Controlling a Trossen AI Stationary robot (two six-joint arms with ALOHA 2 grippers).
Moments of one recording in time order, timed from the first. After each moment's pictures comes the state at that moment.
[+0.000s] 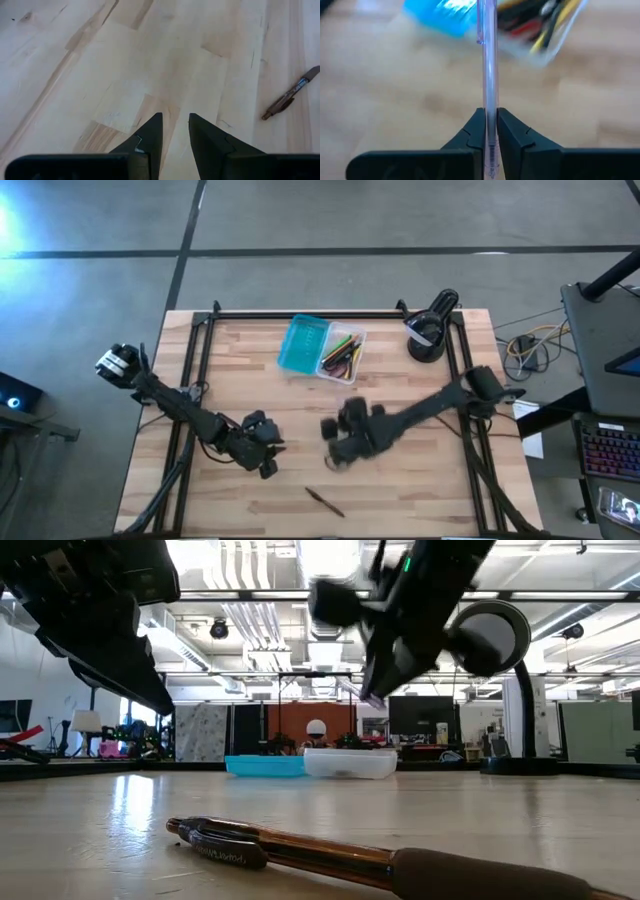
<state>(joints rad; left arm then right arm) -0.56 1.40 0.71 -0.19 -0.45 -0.82 0.32 1.97 1.44 -0.84 0.81 1.64</state>
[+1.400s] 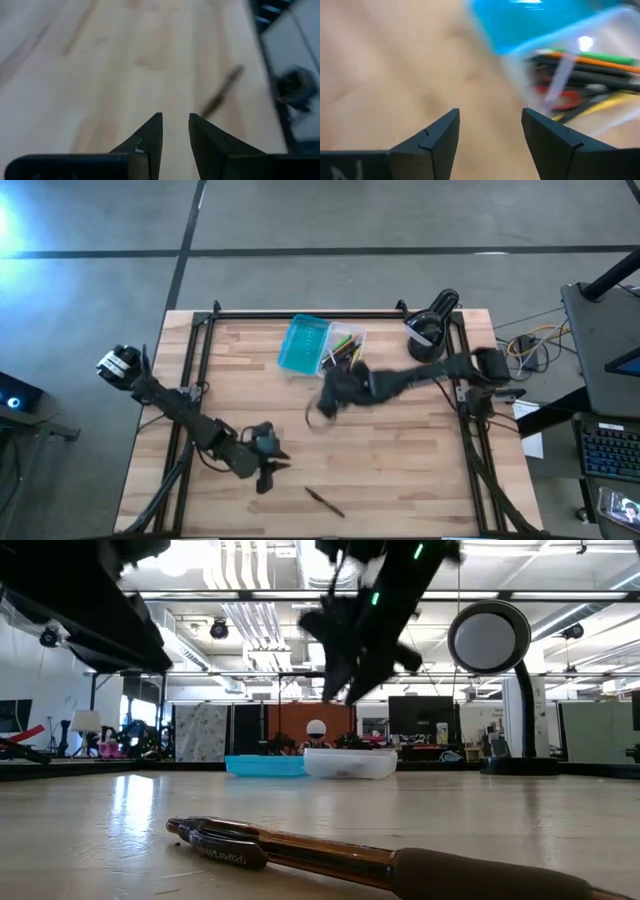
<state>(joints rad) -0.62 1.42 0.71 0.03 -0.39 -0.67 0.09 1.86 1.35 -0.55 0.50 0.69</state>
